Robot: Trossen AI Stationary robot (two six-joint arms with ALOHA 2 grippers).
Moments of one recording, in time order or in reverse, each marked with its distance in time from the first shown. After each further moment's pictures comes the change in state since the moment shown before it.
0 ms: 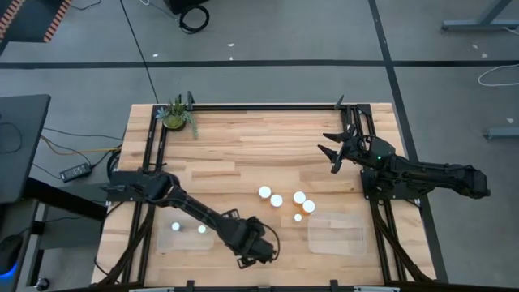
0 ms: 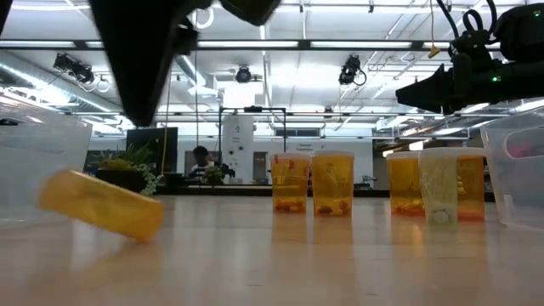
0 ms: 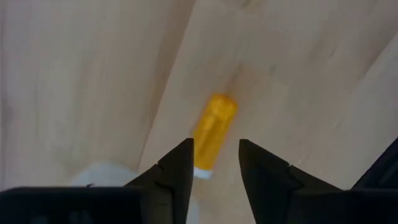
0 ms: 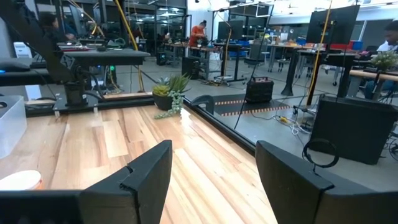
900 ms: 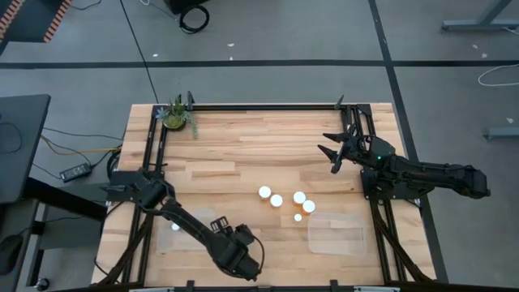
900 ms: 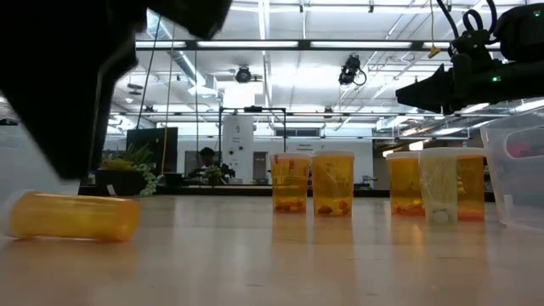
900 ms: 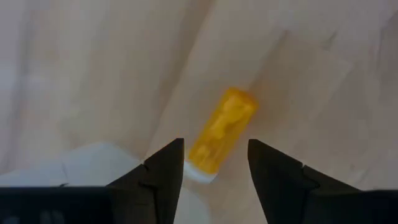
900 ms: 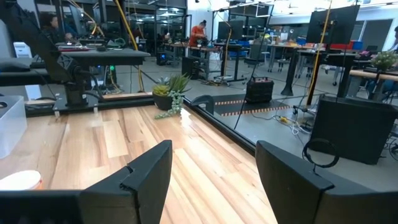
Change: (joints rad) left arm -0.115 -0.004 -0.147 0.054 -0.173 -0.203; right arm 0.000 0.000 0.000 0.000 0.000 0.000
